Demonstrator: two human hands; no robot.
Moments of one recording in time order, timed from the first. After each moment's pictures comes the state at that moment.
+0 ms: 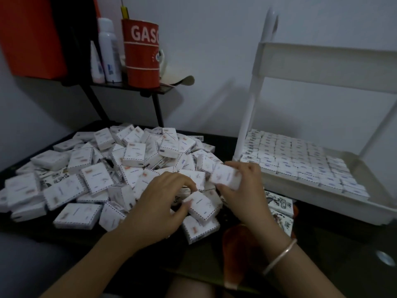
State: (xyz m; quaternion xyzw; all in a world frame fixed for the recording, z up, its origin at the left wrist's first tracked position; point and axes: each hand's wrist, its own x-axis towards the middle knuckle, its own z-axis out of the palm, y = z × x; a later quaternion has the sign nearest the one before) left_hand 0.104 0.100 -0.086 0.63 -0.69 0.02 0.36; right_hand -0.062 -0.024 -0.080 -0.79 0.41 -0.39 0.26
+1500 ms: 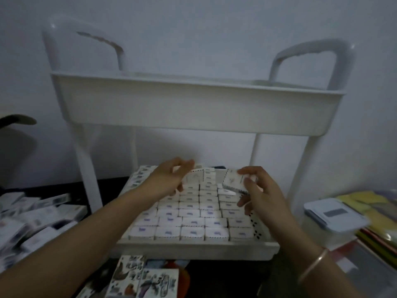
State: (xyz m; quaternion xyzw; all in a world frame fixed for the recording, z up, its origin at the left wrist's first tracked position) left_hand -0.056 -0.221 -0.009 0.58 -0.62 -0.33 0.40; right_hand -0.288 -0.190 -0.020 -0.61 0.50 -0.52 0.33
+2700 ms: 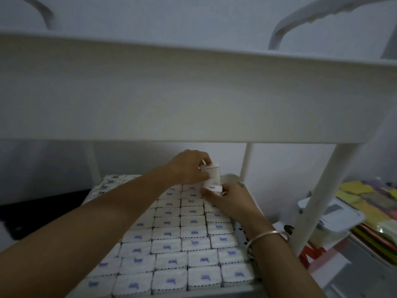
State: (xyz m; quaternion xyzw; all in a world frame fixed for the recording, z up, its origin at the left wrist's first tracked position) left_hand -0.125 -0.371 -0.022 0.52 -0.83 -0.10 0.17; right_hand -0.282 -0.316 -0.081 -0.66 0.64 -0.31 0.26
